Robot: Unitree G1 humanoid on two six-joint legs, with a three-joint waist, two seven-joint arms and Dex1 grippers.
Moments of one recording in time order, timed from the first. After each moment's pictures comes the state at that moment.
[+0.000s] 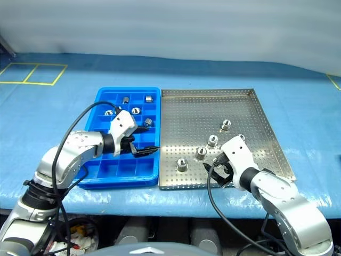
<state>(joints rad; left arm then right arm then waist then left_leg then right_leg) -0.41 0.62 -0.21 -0.29 -0.33 0.77 -0.79 0.10 -0.62 -0.10 -0.87 0.44 1.12 0.37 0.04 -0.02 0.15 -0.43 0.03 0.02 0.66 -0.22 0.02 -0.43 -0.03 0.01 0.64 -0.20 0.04</state>
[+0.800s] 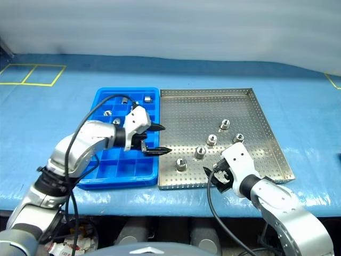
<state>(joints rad) -0.62 0.54 -0.37 -0.16 -0.30 0.71 -0.97 0.19 -0.58 -0.11 -0.95 0.43 1.10 0.29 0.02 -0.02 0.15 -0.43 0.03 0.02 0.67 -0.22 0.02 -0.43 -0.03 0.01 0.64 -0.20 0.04</state>
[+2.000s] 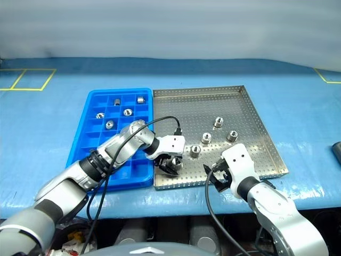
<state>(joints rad) -0.80 0.40 -0.75 0.17 0.05 0.54 -1.24 0.21 -0.52 -0.09 -0.97 0.38 1.09 0.23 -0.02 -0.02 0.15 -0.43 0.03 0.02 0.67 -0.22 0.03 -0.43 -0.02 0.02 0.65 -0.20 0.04</state>
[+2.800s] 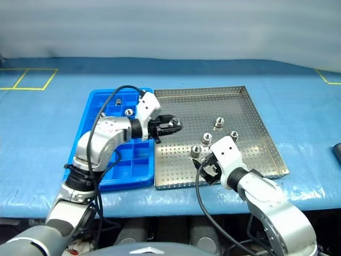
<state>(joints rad) -0.53 0.24 -0.09 -0.23 -0.14 0.84 -0.70 0.03 -0.53 0.05 -0.89 0.37 1.08 0.28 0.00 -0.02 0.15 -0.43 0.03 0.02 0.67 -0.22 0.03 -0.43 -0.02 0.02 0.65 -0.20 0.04</state>
